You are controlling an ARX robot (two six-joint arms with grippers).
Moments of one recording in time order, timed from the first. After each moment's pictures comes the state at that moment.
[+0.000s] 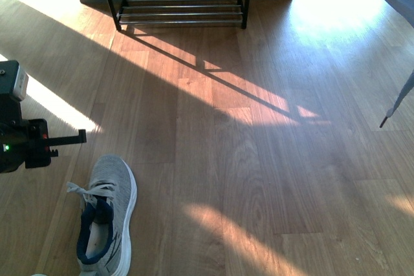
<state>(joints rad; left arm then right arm) -0.12 2.10 0.62 0.69 -0.18 -0.17 -0.15 0.89 0.38 0.17 -0.41 0.30</state>
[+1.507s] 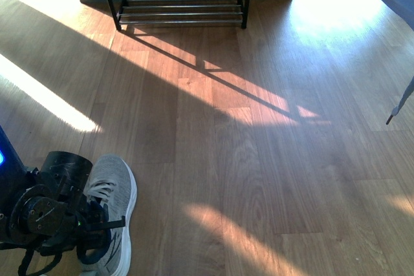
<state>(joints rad) -0.14 2.79 1.01 0.44 -0.13 -0.30 -0.15 0.89 0.38 0.17 -0.41 0.30</state>
